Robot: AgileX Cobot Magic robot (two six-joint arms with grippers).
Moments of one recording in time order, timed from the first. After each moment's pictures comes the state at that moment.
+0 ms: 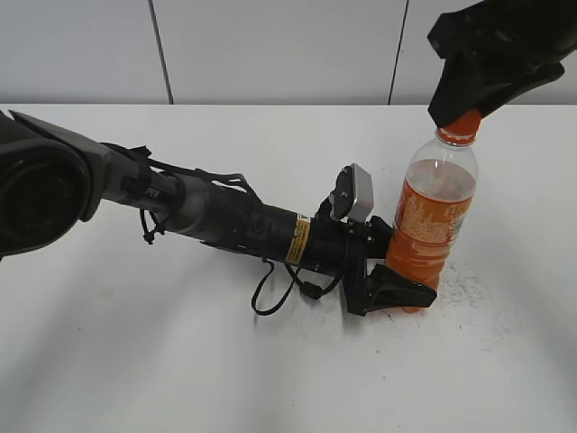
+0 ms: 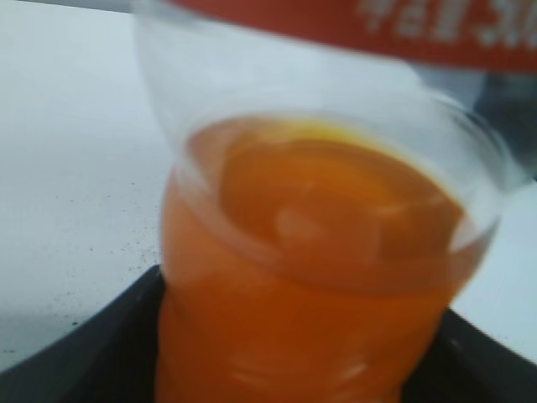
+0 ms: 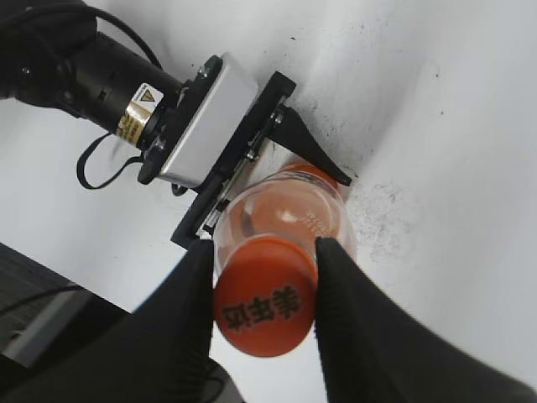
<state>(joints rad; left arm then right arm) -0.66 2.56 -1.57 1.35 -1.09 -0.76 0.33 1.61 -1.48 0.24 1.21 -0.12</state>
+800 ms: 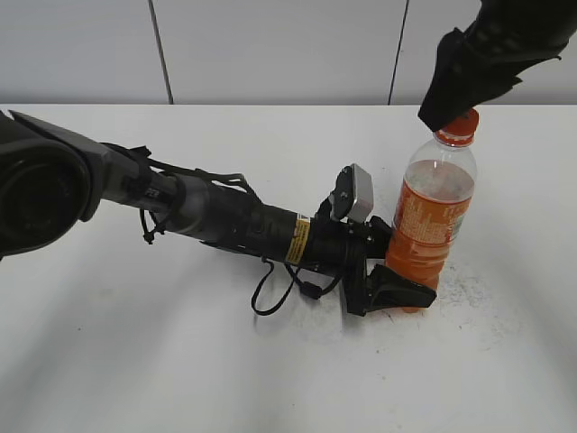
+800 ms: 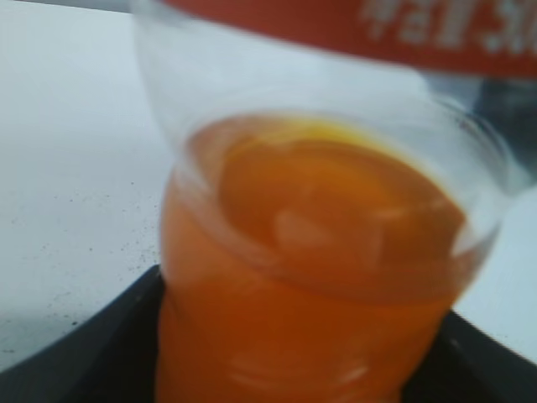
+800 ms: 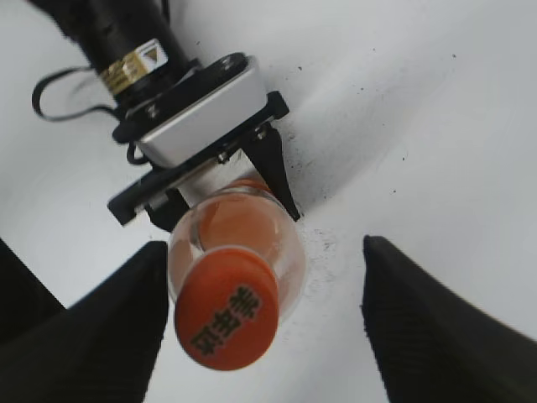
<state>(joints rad) -0.66 2.56 -1.57 1.35 -1.09 -0.76 0.33 1.62 -1.48 0.24 1.17 -0.56</state>
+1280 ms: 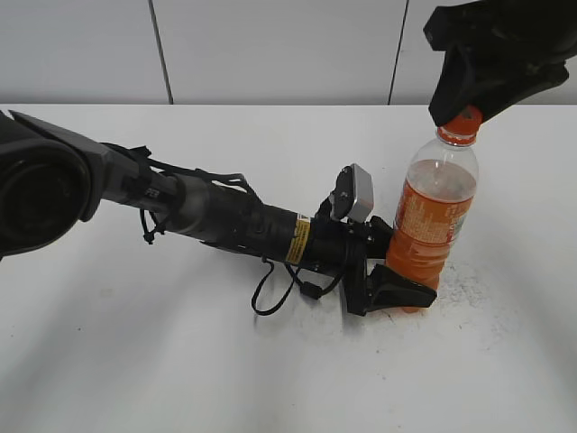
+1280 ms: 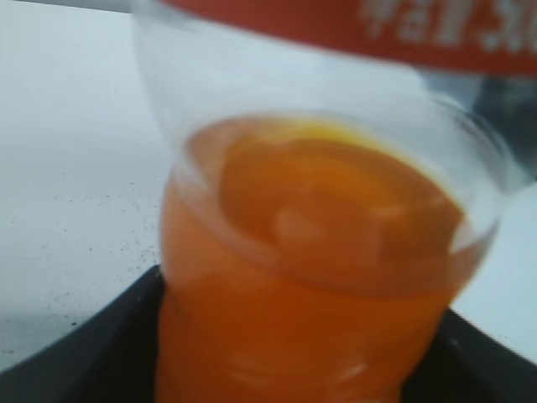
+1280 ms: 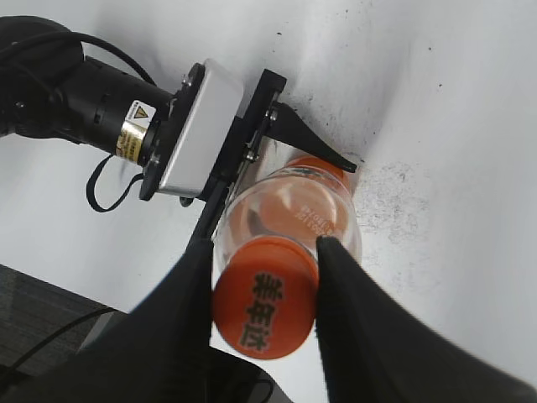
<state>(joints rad) -0.66 2.56 -1.57 1.35 -1.09 -0.76 0.33 1.62 -1.48 0.24 1.21 -0.01</state>
